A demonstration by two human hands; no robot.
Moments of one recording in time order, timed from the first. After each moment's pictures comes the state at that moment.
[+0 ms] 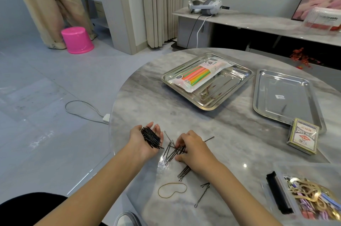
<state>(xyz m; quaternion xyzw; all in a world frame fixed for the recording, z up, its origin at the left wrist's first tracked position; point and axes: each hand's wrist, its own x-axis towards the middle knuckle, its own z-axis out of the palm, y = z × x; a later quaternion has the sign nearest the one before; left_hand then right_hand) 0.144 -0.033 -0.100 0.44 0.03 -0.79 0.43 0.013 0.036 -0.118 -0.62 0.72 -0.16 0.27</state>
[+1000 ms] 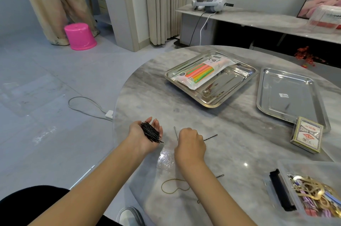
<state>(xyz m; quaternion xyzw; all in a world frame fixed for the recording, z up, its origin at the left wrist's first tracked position) 0.153 -0.035 -0.092 0.45 0.05 -0.78 0.44 0.056 0.020 -0.115 -0.52 0.84 -0.04 0.13</state>
